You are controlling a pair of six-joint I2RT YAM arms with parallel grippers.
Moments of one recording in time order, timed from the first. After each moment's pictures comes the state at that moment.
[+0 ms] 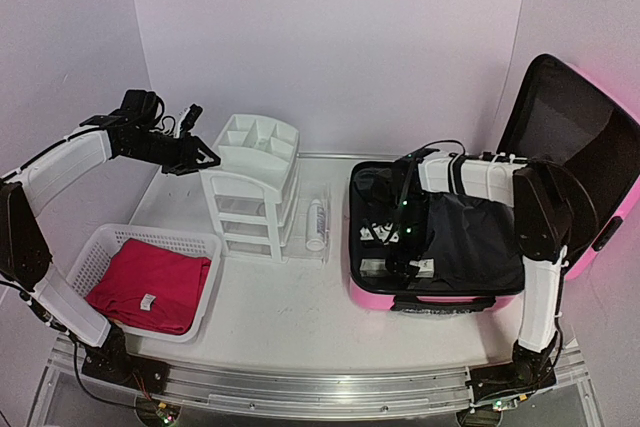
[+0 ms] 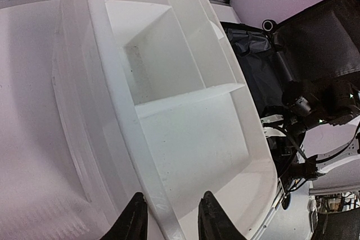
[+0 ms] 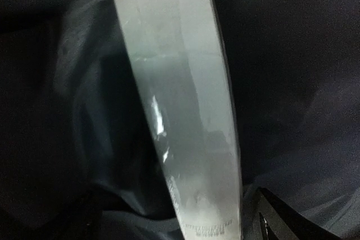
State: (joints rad) left arm -0.21 1.50 1.36 -0.64 0.68 -0.18; right arm 0.66 1.99 1.54 -1.30 -0.06 -0.41
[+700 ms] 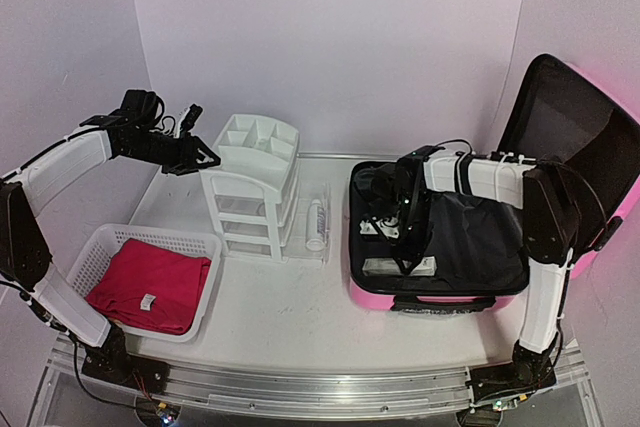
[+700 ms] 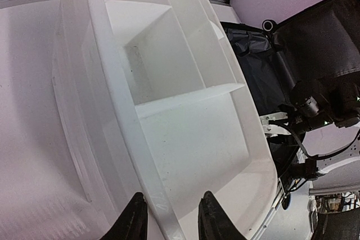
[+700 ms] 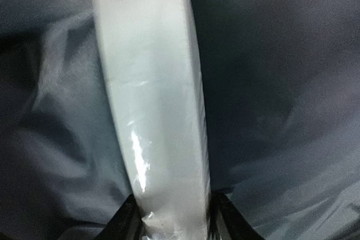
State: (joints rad) left arm -0.21 1.50 1.36 -0.64 0.68 -0.18; right arm 0.68 1.98 1.52 -1.24 0.00 -0.40
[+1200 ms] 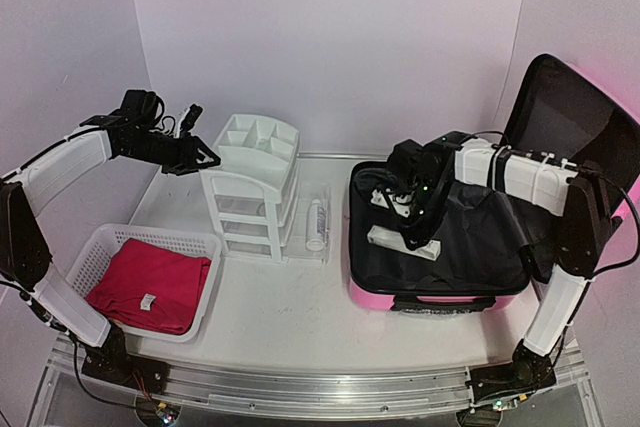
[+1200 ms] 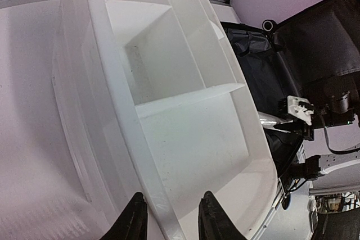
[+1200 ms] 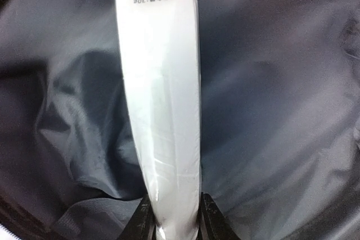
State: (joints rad) left arm -0.21 1.50 1.36 -0.64 0.68 -0.18; right arm 0.66 1.80 1.46 -1.15 0.06 -0.29
